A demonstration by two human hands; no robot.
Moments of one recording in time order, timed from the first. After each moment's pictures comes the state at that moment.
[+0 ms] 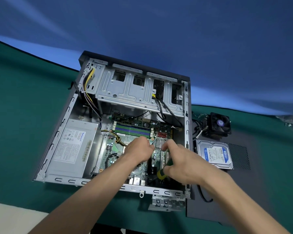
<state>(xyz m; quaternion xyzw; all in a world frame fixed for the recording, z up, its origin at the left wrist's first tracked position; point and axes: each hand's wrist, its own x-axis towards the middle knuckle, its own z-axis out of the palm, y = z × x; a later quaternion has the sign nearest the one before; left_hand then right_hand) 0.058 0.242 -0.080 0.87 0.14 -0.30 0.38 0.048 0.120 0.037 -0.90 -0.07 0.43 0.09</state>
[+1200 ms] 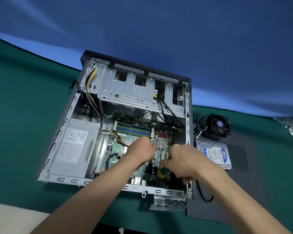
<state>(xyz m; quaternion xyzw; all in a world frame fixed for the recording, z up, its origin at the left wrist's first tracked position) 0.058 0.241 -0.084 0.86 0.12 -0.30 0.38 0.060 0.133 0.034 -0.90 -0.09 0.43 -0.02</state>
